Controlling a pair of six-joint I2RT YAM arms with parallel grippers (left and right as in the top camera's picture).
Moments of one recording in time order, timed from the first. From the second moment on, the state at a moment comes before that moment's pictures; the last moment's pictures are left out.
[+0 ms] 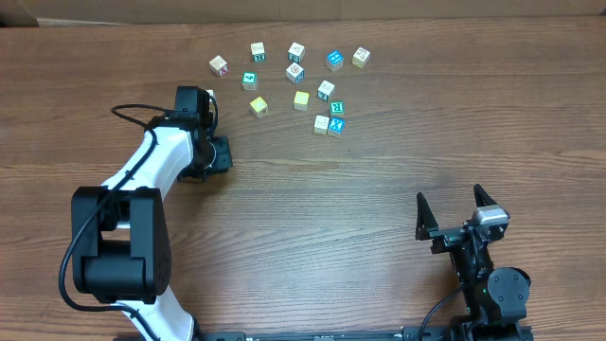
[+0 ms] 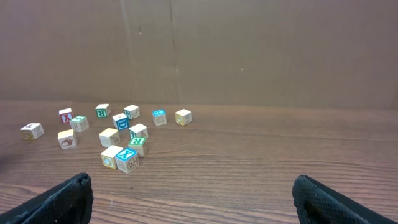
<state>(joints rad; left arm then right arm) -0.06 1.89 1.20 -0.70 0.06 -0.25 0.07 0.01 0.02 -0.03 -0.08 0.04</state>
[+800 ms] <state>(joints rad) -0.20 1.90 1.20 -0.79 0.04 -0.22 0.07 0.01 0.02 -0.03 -0.08 0.04</state>
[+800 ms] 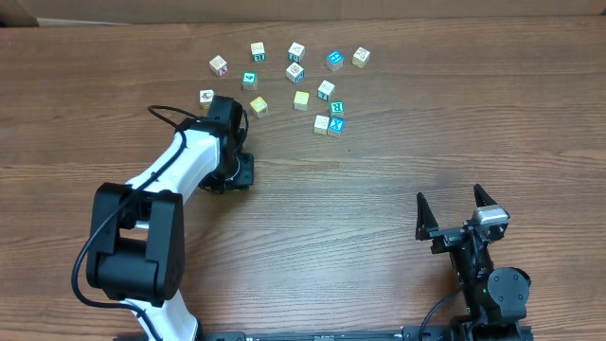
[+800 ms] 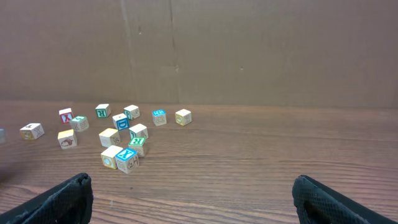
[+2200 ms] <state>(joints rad) -0.22 1.91 2.04 -1.11 0.00 -0.22 0.07 0.01 0.02 -0.03 -0.08 0.04</state>
